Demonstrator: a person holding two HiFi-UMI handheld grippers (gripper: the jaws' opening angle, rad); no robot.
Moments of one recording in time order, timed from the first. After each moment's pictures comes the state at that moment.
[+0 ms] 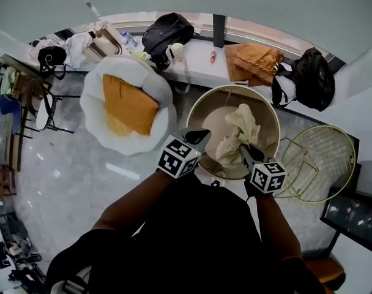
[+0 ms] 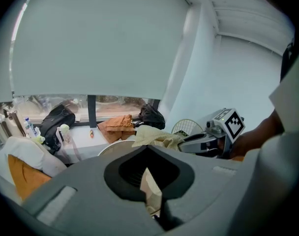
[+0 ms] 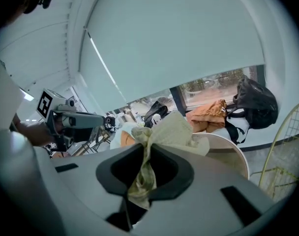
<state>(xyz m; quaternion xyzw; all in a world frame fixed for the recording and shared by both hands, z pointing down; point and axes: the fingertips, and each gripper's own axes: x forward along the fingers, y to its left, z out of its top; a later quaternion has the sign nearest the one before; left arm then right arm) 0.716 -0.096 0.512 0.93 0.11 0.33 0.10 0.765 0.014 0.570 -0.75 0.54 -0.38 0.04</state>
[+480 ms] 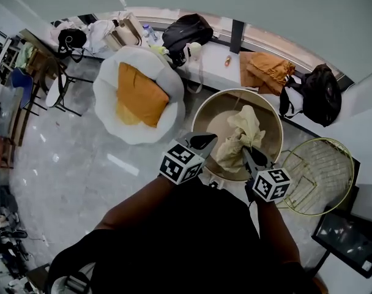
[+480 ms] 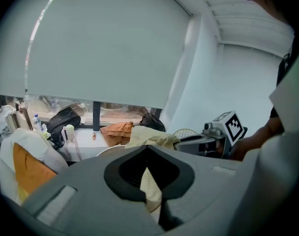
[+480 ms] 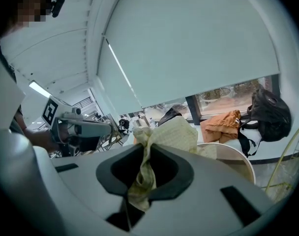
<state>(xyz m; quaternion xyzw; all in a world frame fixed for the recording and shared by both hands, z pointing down) 0.678 -0.052 0.472 0.95 0.06 0.28 0.12 0.733 0.029 0.514 -0.73 0.61 -0.32 0.05</state>
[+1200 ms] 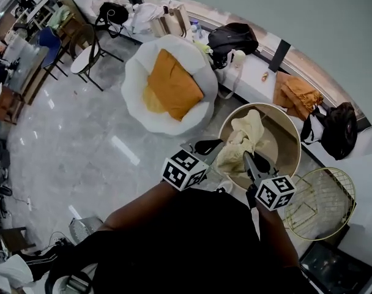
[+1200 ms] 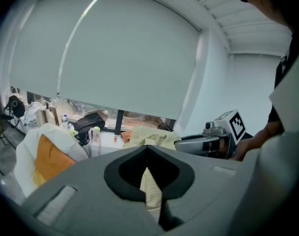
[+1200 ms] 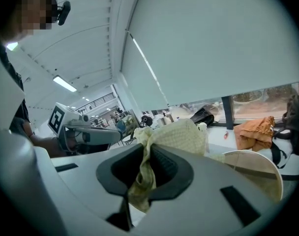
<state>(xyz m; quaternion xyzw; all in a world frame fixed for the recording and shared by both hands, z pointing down) 0.552 -0.109 0.441 0.96 -0.04 0.23 0.14 0.611 -0.052 0.464 -0.65 0.71 -0.28 0.03</state>
